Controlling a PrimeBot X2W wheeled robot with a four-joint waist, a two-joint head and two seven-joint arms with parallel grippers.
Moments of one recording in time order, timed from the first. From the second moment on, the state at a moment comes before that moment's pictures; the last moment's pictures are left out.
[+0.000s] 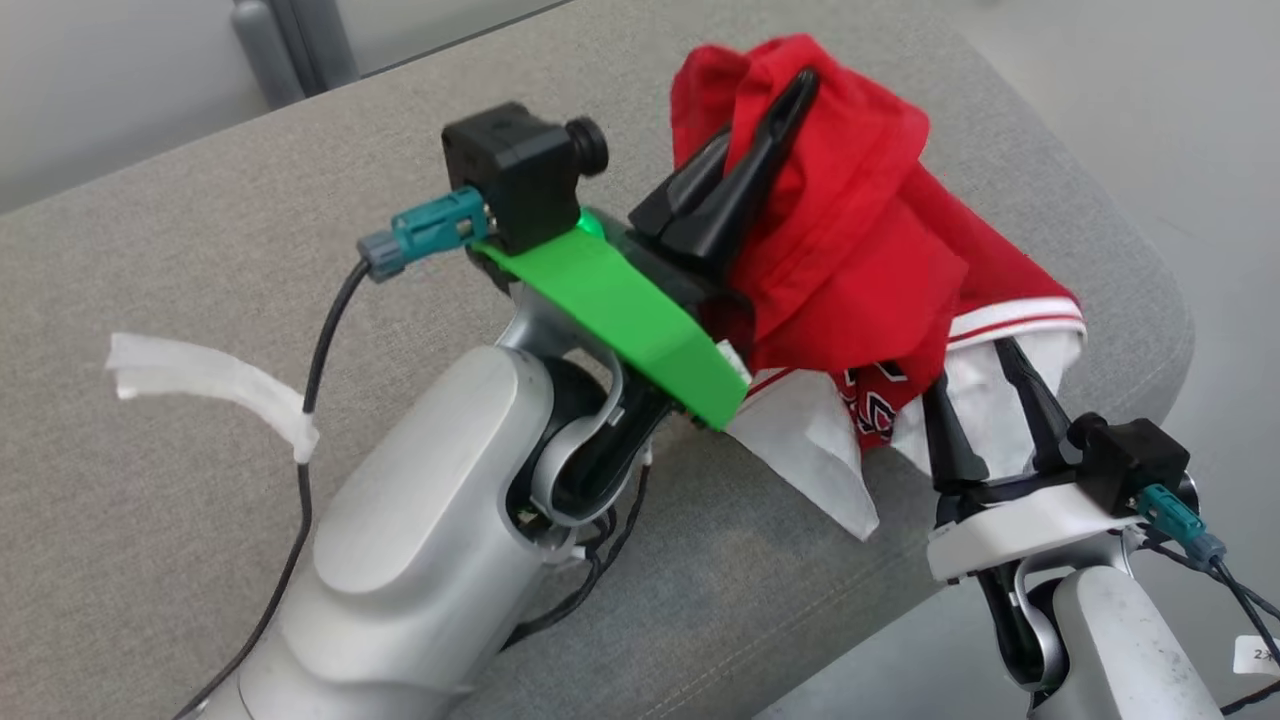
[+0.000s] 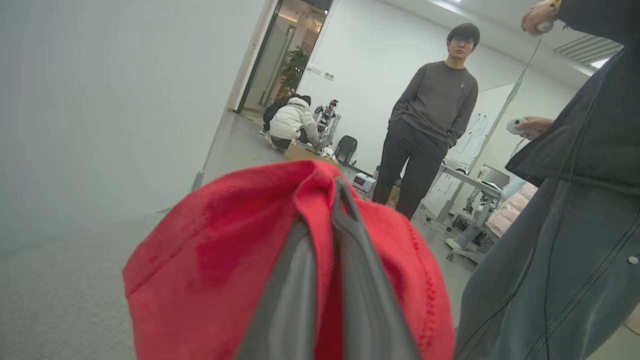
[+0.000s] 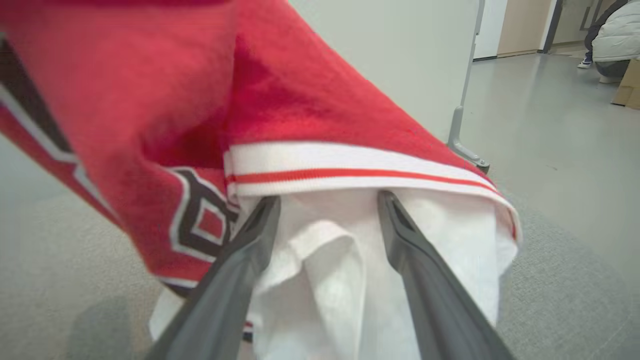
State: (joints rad) left arm -0.76 0.06 -0.68 0.04 -0.88 -0.01 0.03; right arm -0.19 -0.05 0.07 0.19 0.20 0.13 -0.26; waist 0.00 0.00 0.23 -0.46
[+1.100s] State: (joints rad) left arm -0.33 0.26 -0.59 0.52 -0.89 -0.02 -0.20; right arm -0.21 -0.05 0.06 0.17 0.08 0.13 -0.26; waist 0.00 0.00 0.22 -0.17
